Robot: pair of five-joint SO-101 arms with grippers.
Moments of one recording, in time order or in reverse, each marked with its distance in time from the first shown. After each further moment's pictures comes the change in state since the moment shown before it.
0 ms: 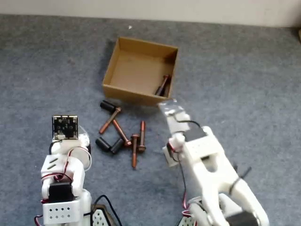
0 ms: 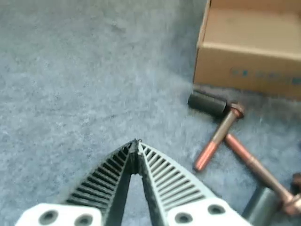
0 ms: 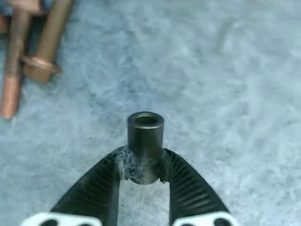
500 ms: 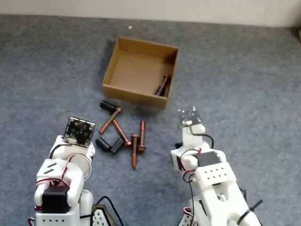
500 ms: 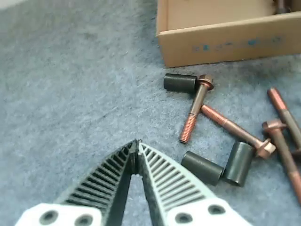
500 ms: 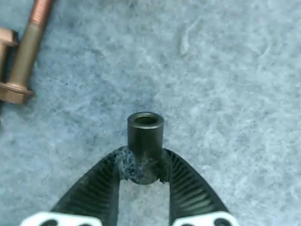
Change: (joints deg) left arm 5.5 0.0 -14.2 17.3 -13.0; right arm 4.5 -15.9 17.0 -12.0 -2.4
